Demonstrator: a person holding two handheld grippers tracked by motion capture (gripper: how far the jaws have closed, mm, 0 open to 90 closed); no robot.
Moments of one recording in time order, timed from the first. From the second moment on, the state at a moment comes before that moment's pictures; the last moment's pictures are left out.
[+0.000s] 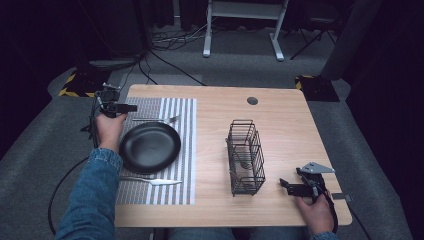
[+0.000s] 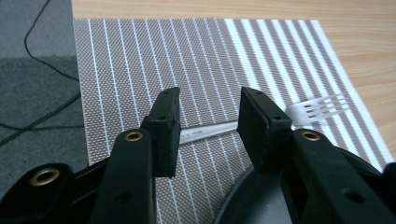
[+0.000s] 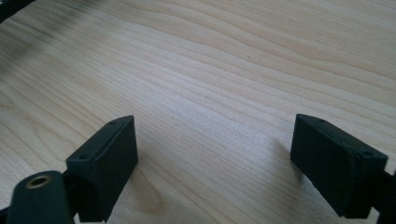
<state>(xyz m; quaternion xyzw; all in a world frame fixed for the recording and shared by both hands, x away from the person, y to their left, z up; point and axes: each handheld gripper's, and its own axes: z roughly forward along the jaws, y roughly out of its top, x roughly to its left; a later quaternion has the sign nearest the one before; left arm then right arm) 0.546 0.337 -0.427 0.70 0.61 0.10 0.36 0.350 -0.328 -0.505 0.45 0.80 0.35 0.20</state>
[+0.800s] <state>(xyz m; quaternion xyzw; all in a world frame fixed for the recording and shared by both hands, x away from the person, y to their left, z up) 0.412 0.322 -0.349 0.75 0.48 0.20 0.42 0.350 -0.328 -0.505 0.45 0.80 0.35 0.20</state>
